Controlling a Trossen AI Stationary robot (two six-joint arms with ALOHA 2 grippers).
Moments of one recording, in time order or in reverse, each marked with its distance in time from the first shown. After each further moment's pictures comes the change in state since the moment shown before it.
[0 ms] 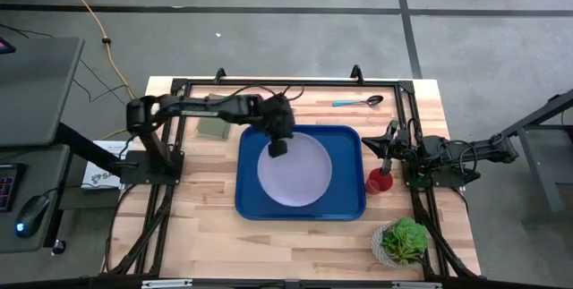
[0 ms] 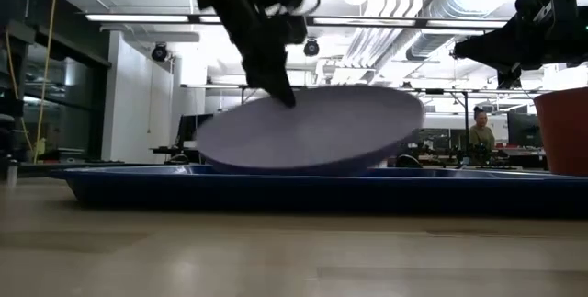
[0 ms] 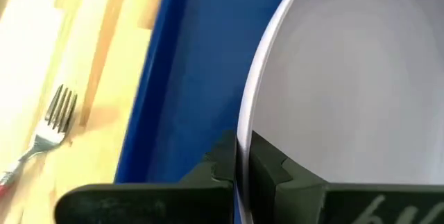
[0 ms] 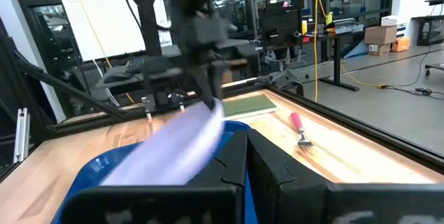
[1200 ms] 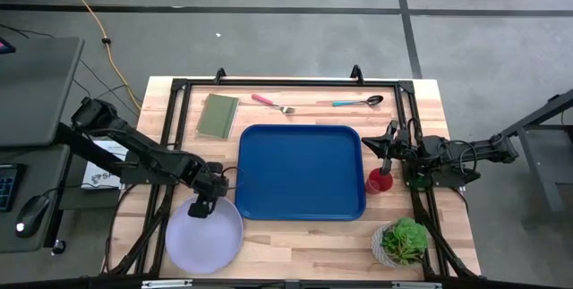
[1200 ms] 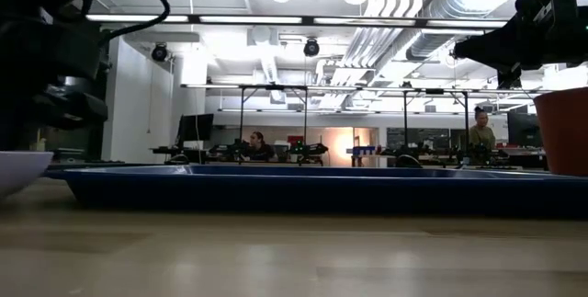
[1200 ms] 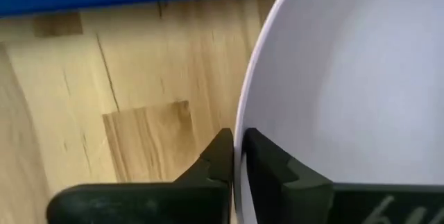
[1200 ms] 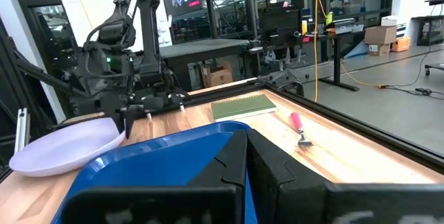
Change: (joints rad) left arm -0.654 -0.541 -0.803 -0.033 -0.009 -0.333; right arm 0.000 0.000 0.000 0.000 0.000 0.001
